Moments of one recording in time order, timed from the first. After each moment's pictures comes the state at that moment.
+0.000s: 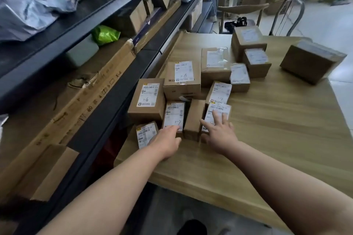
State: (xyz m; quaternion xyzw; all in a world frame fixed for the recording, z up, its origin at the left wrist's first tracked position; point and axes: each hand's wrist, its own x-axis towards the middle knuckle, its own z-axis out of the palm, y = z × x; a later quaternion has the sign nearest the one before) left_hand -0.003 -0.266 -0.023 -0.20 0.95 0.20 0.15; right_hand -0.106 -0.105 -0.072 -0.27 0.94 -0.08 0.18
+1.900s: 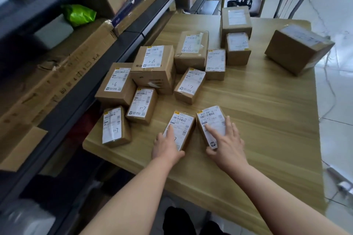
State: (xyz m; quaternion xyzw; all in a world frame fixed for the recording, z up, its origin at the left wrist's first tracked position) left_hand -0.035 -0.110 -0.105 -0.37 0.89 0.19 0.16; right_hand -0.115 0.066 -0.095 -0.23 0.94 -0.18 0.17
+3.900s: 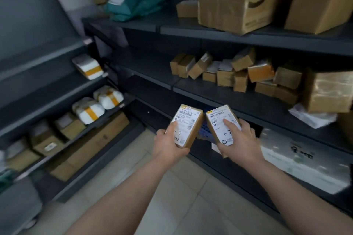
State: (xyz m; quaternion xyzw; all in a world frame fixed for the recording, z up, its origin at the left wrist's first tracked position) left_hand 0.845 -0.041 -0.018 -0.91 0.31 0.12 -0.26; right_hand 0.676 -0.199 -0.020 -0.88 0.41 -0.11 0.21
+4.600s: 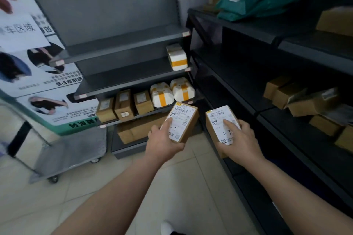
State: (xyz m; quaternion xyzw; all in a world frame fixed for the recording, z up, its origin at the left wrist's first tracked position) left_hand 1.008 0.054 0.018 -0.97 0.04 0.01 -0.24; right_hand 0.946 -0.181 0.003 -0.95 0.13 -0.07 0.28
